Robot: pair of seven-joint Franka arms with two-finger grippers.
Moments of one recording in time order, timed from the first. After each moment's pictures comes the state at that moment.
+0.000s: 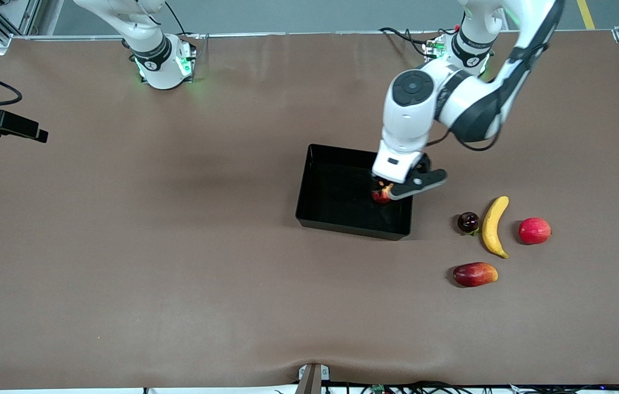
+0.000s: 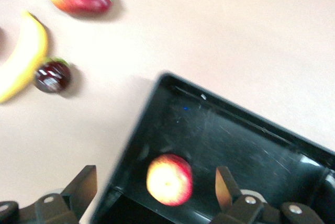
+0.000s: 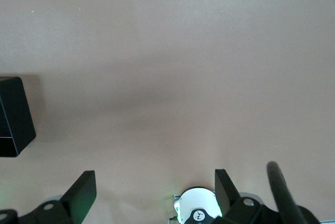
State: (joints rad) left arm 0.10 0.28 -0.70 -1.89 0.43 2.10 -1.07; right arm -0.11 0.18 0.10 -1.23 0.07 1.20 0.16
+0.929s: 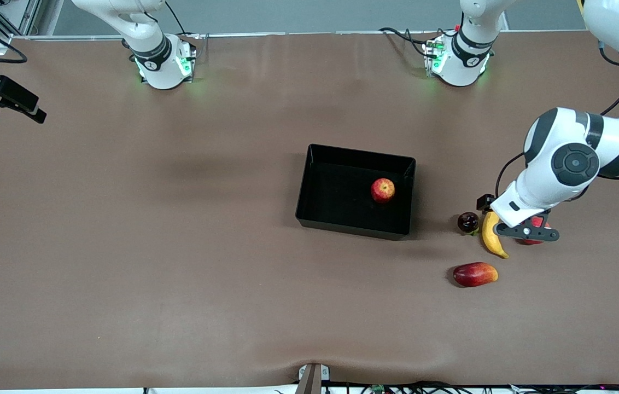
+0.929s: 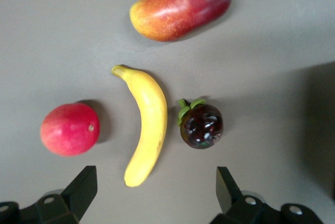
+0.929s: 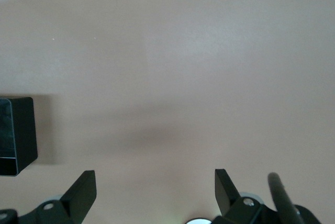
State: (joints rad) left arm 0.54 0.37 -0.69 -1.94 0.43 2.13 -0.10; right arm -0.02 -0.08 0.03 -1.52 0.06 1.43 0.15
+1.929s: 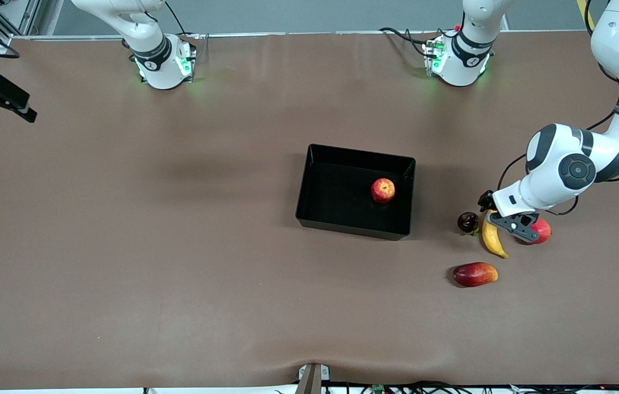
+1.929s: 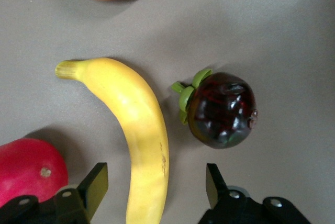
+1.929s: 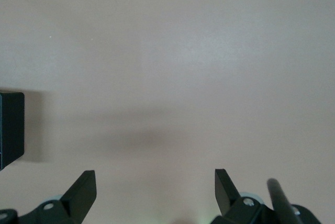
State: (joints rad) left arm 0.68 0.49 -0.69 -2.11 0.50 2.41 0.18; right arm -0.01 -0.08 -0.03 -1.51 0.04 1.44 0.02
